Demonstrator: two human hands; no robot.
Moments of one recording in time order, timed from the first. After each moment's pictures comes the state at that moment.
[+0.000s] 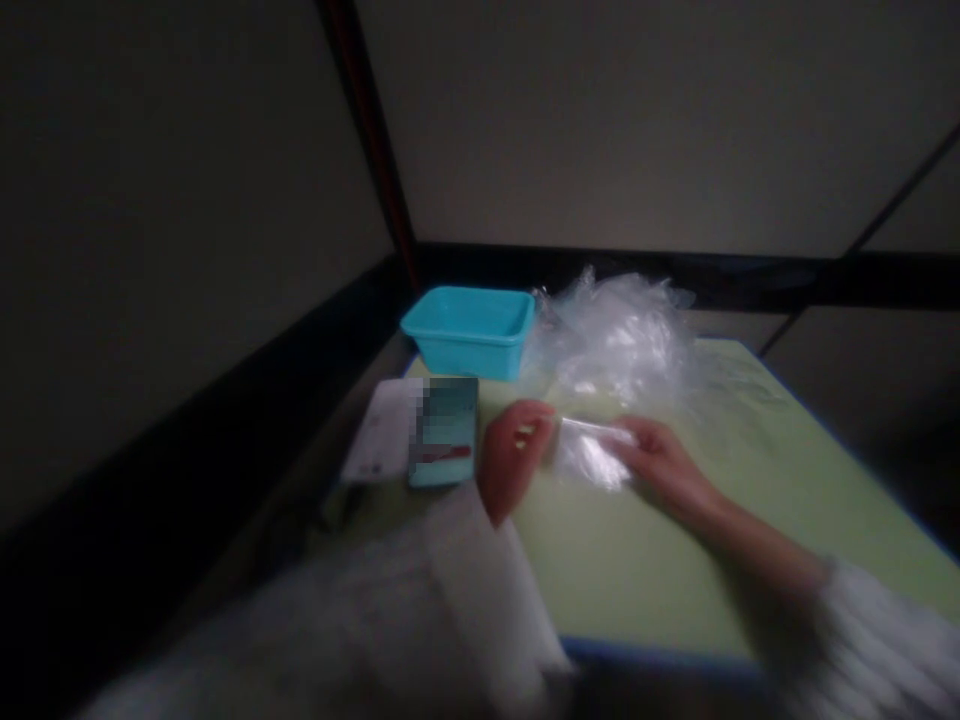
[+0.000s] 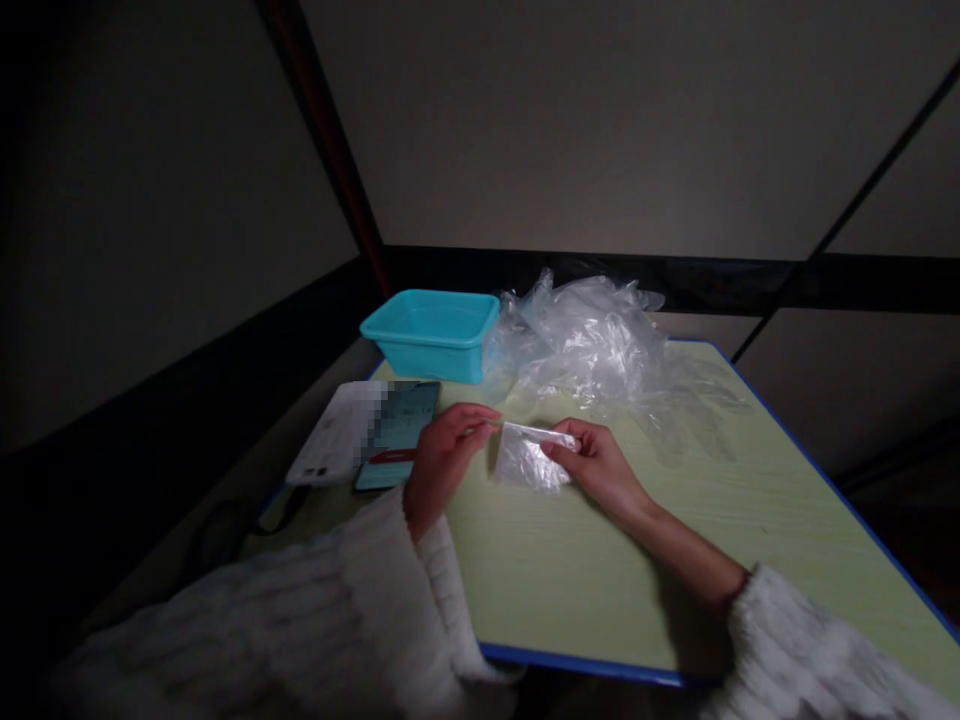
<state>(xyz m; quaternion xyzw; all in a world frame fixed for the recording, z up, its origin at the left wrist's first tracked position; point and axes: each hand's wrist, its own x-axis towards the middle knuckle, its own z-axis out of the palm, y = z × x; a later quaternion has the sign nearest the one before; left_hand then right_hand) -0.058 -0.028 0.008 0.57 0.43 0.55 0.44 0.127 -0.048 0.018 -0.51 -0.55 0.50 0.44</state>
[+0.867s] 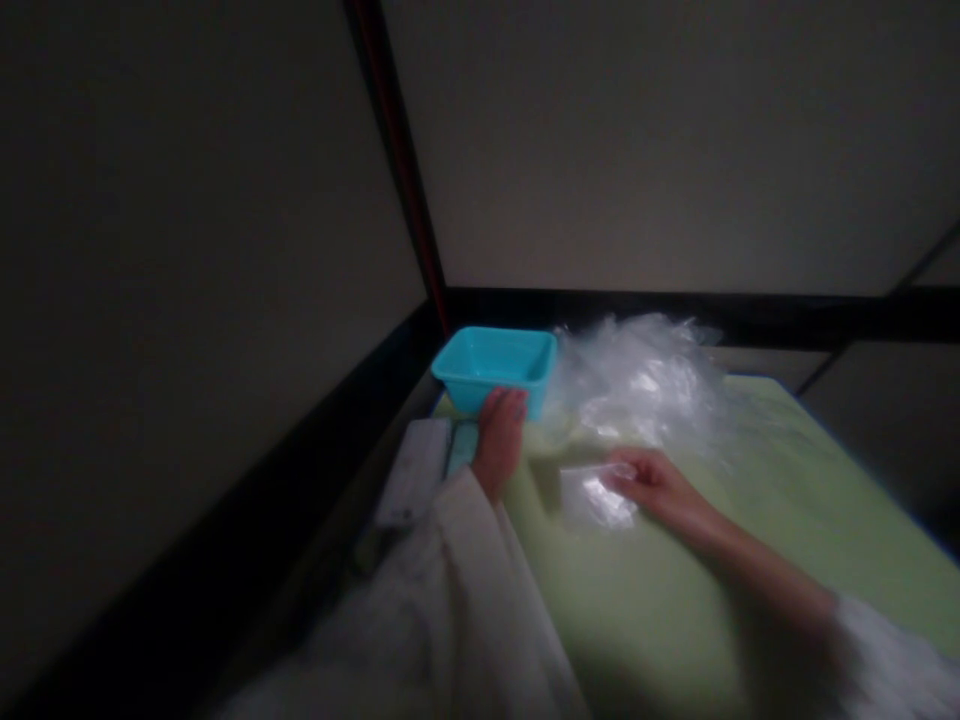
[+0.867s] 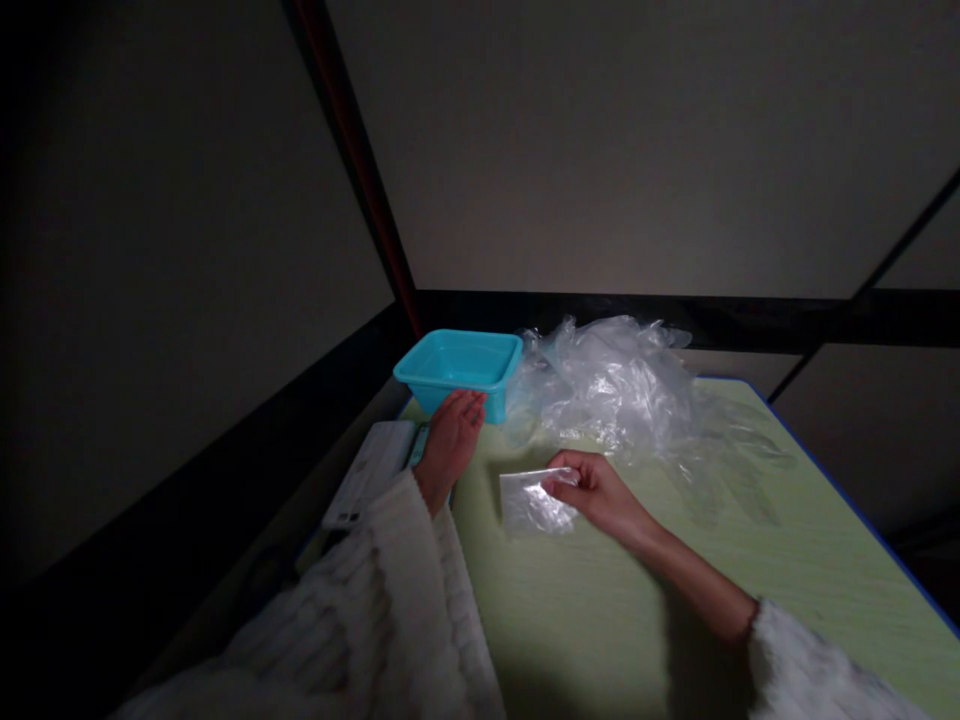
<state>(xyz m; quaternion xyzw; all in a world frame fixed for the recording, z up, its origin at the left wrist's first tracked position) -0.094 0.073 -0.013 0.26 0.31 0.73 0.55 0.115 -0.015 0.028 -0.44 -0.63 0.52 0.37</state>
